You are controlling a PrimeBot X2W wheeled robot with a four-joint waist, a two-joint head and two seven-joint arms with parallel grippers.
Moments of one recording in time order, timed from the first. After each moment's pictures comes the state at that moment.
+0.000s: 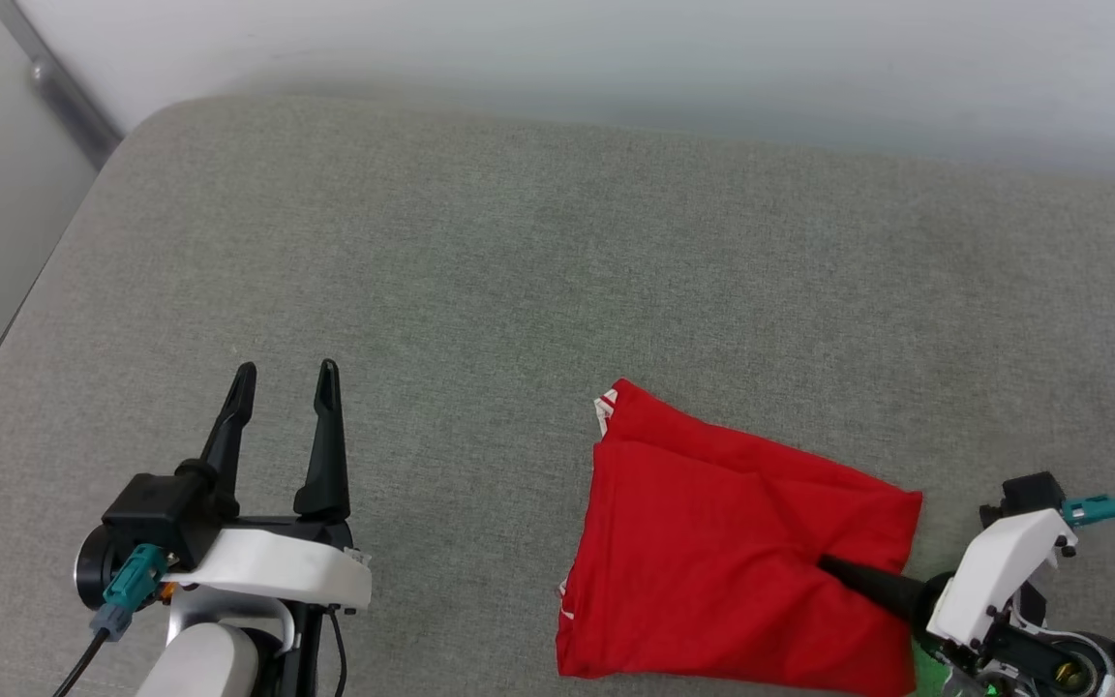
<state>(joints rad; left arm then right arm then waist) -0.15 0.31 -0.28 0.02 -0.49 0.17 -0.26 -0.19 -0.11 -0.09 0.42 0.97 0.13 0.82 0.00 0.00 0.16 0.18</state>
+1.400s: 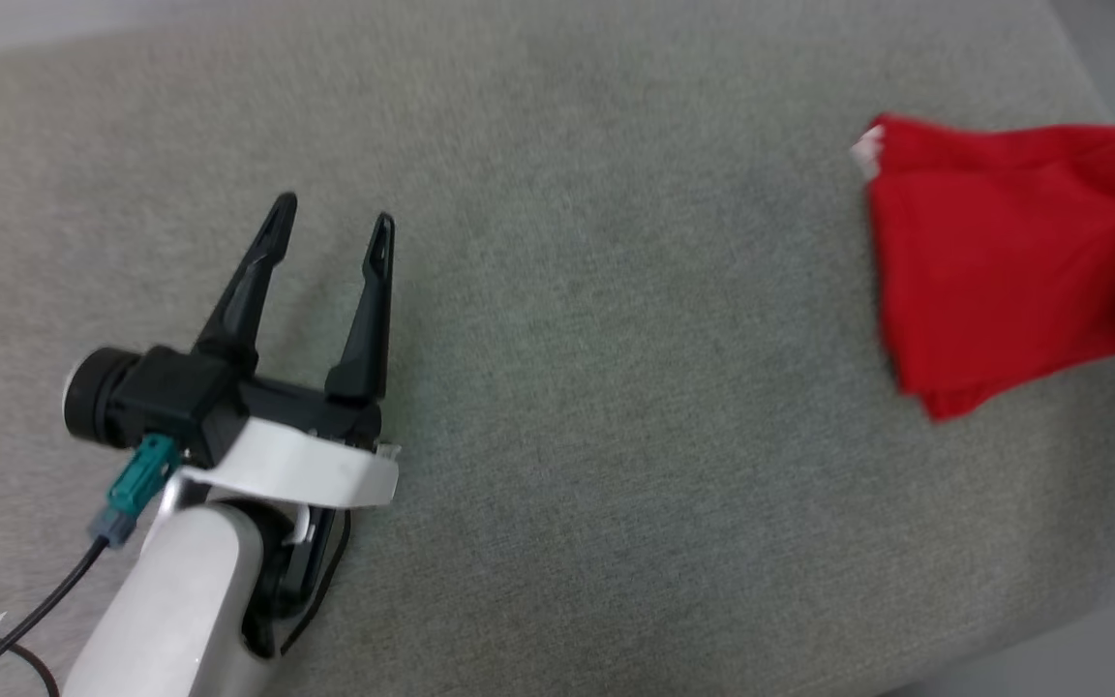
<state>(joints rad) -0.35 0.35 -0.33 -0.08 -0.37 0.08 -0.20 -0.69 -0.41 -0.07 0.60 0.25 0.13 0.34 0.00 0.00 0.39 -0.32</state>
